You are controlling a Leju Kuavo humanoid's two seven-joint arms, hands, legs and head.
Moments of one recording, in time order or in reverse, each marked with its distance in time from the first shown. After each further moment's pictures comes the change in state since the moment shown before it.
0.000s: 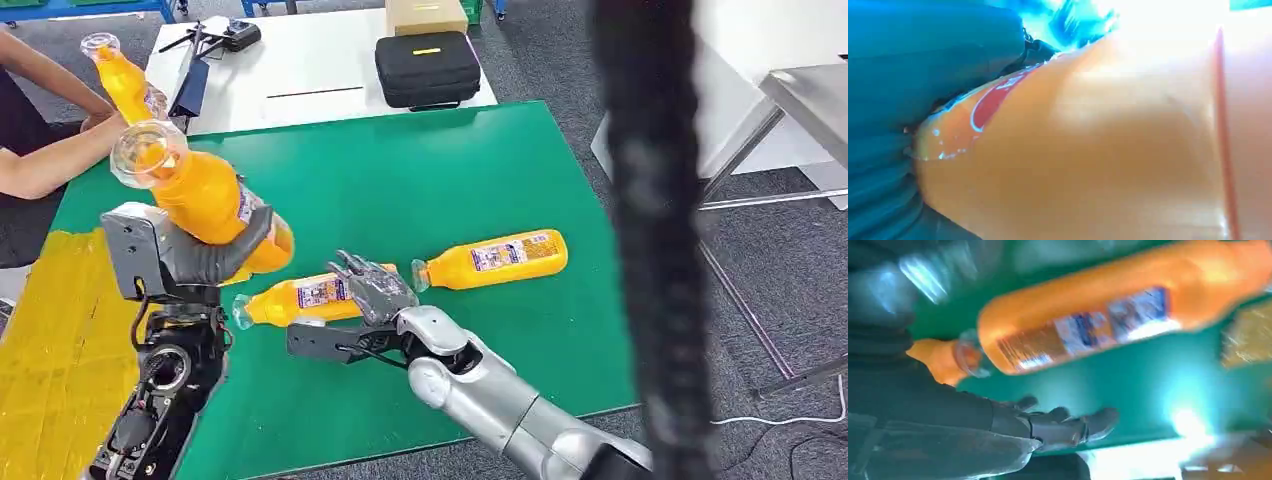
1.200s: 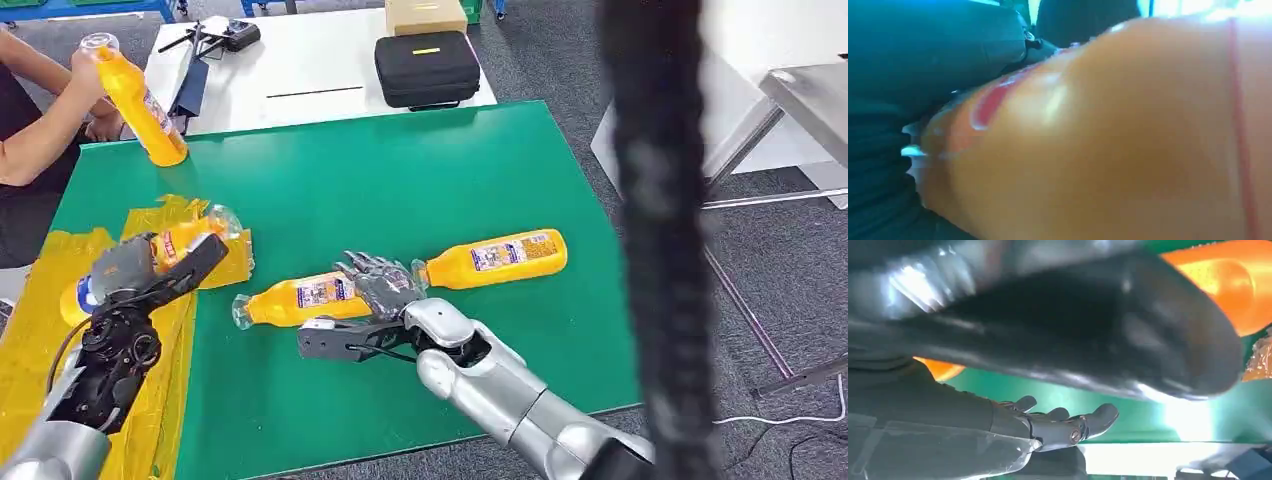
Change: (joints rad) left arm -0.176 0.137 0.210 0.729 -0.958 -0.257 0.371; right arm -0.023 -0.007 -0.030 0.015 0.080 0.047 -0.062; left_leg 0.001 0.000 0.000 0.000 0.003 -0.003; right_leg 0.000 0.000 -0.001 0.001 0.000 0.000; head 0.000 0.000
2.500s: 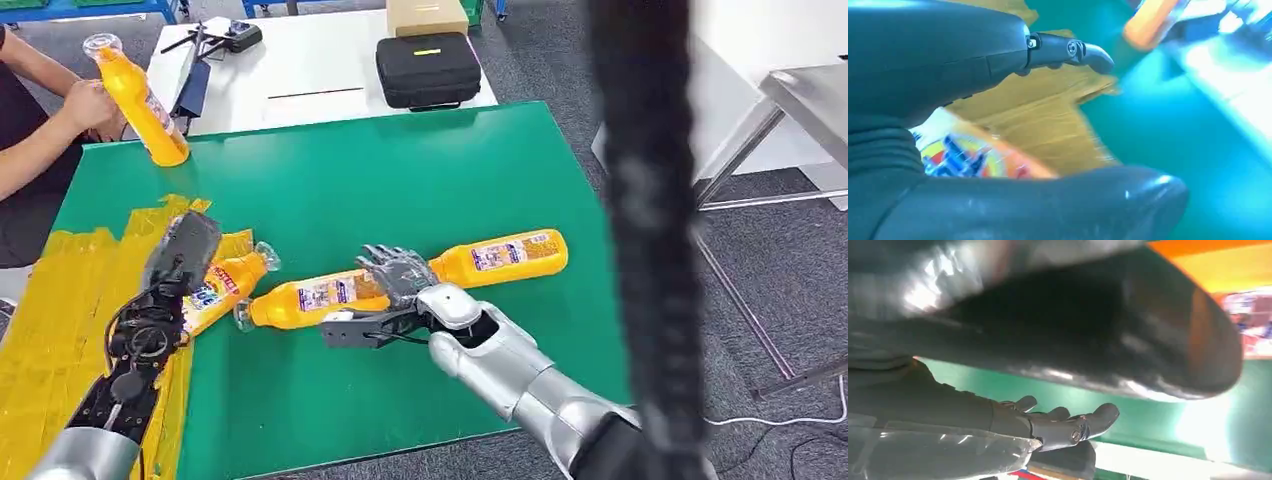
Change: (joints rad) left arm 0.080 -0.090 0.055 -0.220 0.711 -0.009 -0.177; right arm -0.086 -0.012 0.011 0.185 0.097 0.008 -0.054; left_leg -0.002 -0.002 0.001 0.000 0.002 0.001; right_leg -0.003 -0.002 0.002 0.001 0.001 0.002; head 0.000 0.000
